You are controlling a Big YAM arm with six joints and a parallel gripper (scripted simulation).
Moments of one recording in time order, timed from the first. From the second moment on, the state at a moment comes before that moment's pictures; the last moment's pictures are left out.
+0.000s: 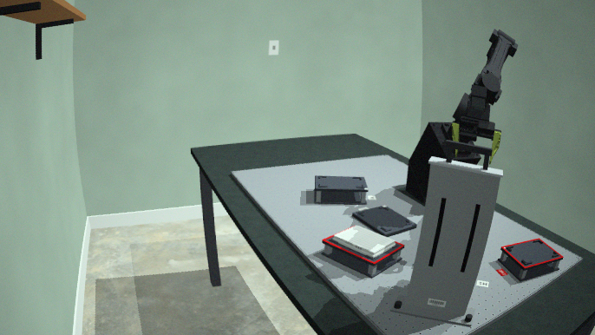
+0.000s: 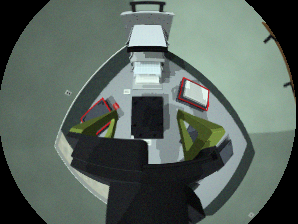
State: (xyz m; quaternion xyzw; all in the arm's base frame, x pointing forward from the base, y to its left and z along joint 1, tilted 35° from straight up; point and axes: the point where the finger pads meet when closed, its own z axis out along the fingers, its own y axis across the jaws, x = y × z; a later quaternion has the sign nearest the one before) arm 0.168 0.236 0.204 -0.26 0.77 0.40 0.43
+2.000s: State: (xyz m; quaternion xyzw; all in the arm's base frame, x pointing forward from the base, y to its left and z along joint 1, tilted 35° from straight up) arm 0.216 0.280 0.234 -0.26 0.77 0.41 0.43
